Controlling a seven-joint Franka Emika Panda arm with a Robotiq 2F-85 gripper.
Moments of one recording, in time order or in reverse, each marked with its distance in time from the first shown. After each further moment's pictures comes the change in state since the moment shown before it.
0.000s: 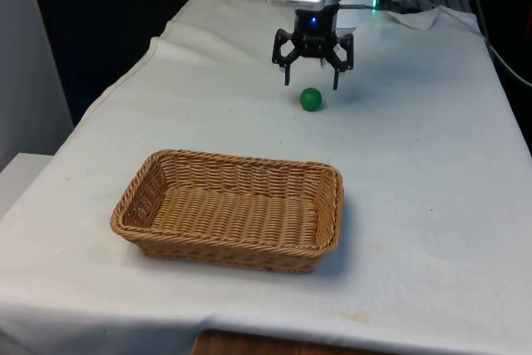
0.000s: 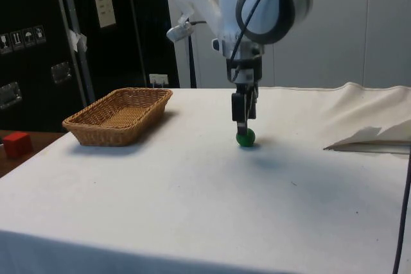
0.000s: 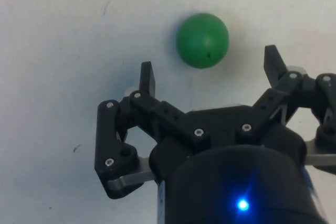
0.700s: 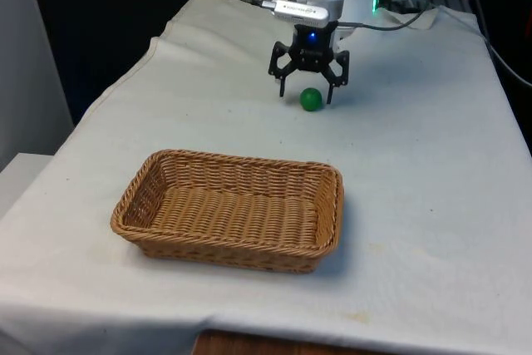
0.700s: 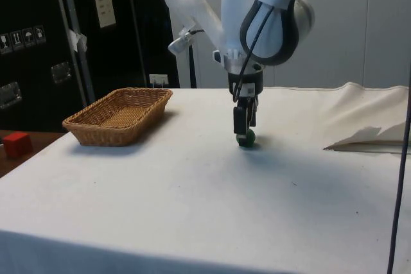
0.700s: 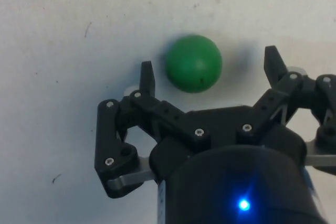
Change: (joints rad) arm -0.001 0.105 0.020 0.003 0.003 0.119 0.010
